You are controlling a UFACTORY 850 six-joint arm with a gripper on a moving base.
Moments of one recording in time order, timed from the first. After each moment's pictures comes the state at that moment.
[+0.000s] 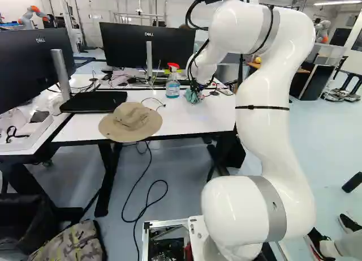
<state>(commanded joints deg) -4.5 -31.7 -74.8 4.0 3.4 0.0</state>
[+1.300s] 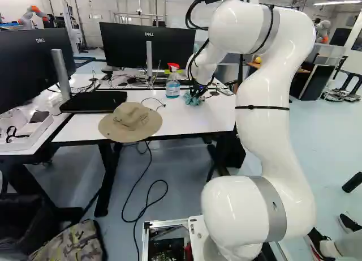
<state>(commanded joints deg) -4.5 -31.7 -74.8 4.0 -6.2 0.0</state>
